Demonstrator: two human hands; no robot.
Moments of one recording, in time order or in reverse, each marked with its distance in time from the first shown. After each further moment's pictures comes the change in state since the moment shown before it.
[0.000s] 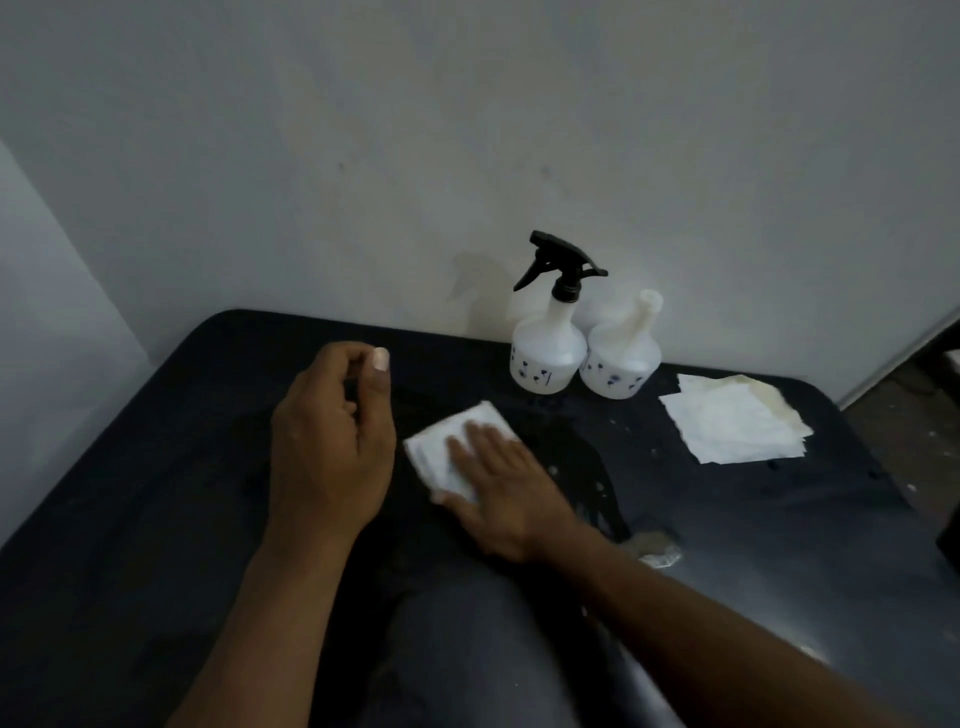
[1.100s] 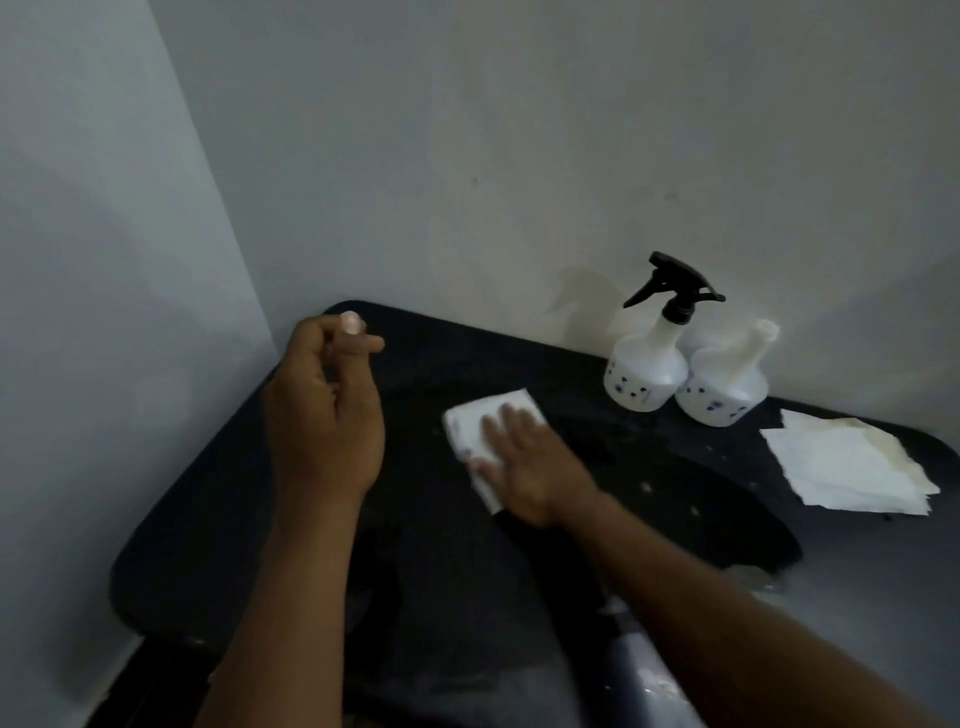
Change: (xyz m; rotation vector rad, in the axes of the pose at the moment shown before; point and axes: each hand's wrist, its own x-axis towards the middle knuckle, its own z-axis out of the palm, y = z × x) left_hand 0.011 -0.027 -0.063 -0.091 0.298 -0.171; right_hand 0.046 -0.040 -0.015 -0.142 -0.112 -0.050
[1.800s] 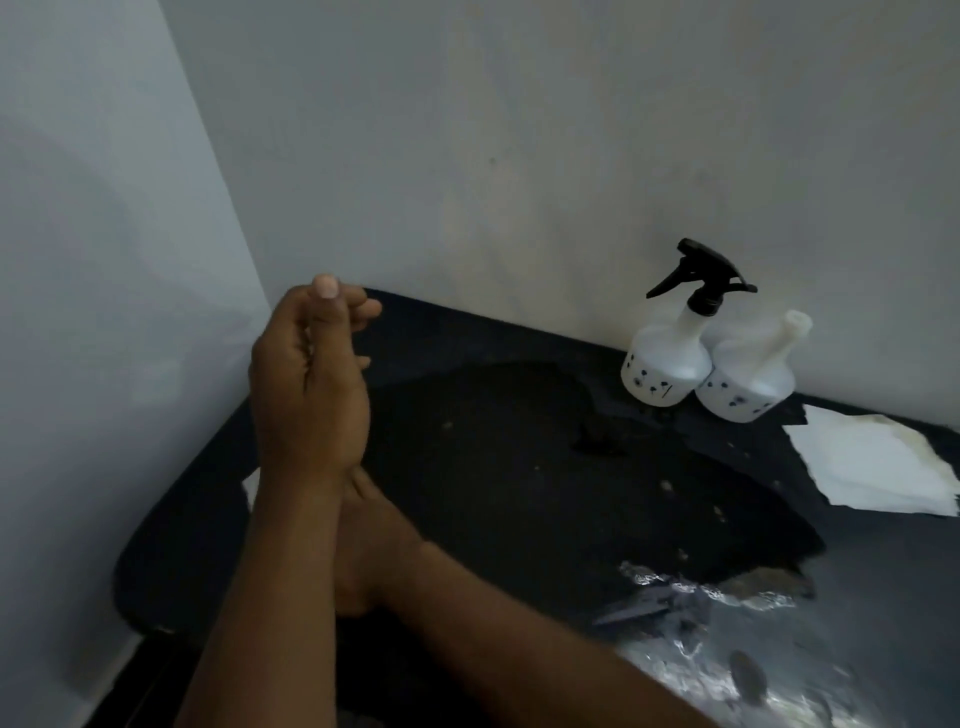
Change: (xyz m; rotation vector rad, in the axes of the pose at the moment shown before) left_hand 0.024 -0.008 -0.018 -0.142 -0.033 -0.079; right_hand 0.023 -0.197 0.013 0.115 -0.076 -0.468
